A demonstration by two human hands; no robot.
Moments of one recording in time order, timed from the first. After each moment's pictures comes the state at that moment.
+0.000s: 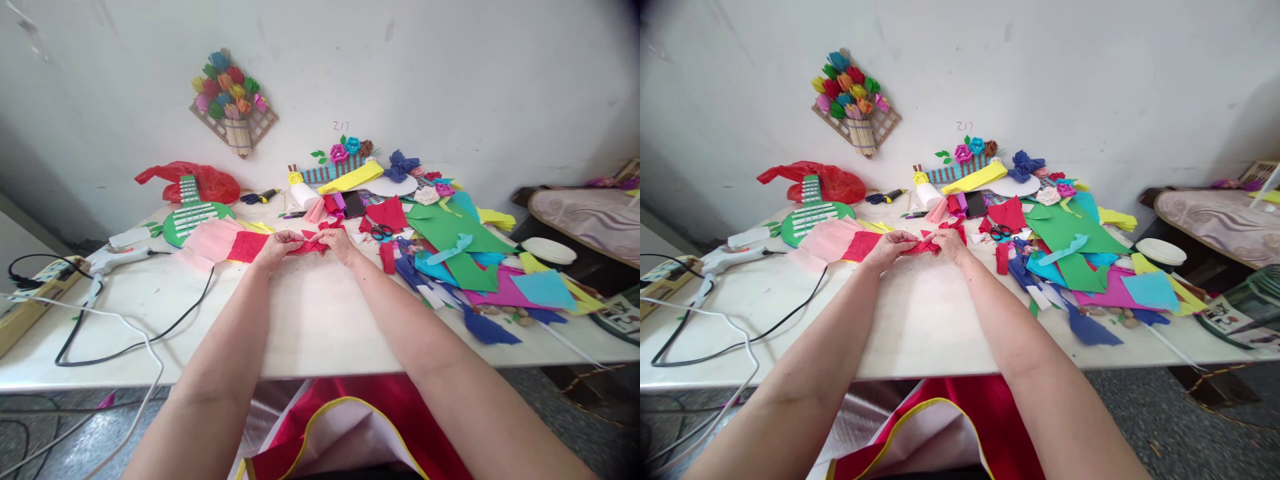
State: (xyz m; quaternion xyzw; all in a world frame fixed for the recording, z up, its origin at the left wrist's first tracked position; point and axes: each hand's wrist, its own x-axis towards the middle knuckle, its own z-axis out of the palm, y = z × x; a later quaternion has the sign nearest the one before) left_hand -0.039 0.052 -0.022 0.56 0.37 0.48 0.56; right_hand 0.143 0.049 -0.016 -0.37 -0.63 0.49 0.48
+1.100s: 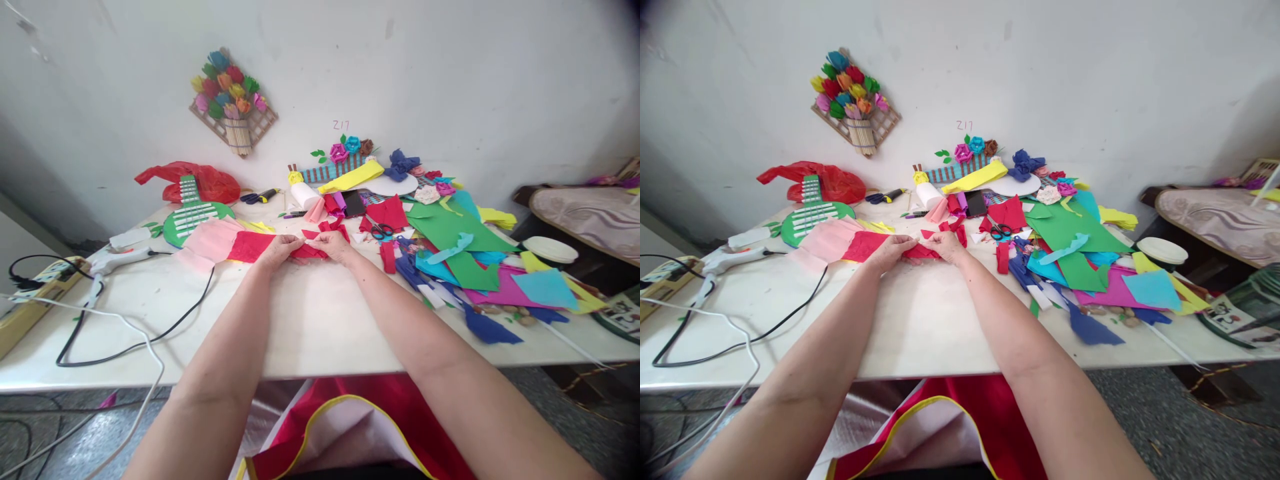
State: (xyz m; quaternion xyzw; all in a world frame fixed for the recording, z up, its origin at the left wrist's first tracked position) left_hand -0.035 0.044 -0.017 0.58 0.42 0.39 0.58; right_hand 0.138 0.052 -0.027 -0.42 -0.69 0.41 0.42
